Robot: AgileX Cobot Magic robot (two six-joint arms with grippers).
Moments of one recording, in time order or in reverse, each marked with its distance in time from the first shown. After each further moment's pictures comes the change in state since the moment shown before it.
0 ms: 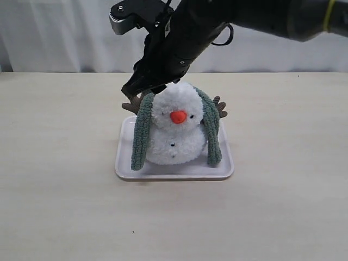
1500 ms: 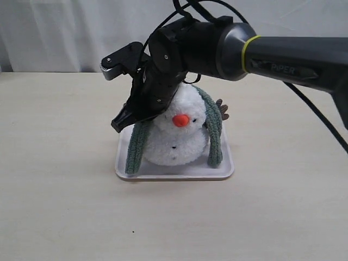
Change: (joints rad) left arm 0.000 0.000 0.000 0.000 0.000 0.000; right arm 0.020 0.221 -0.051 0.007 -0.034 0.058
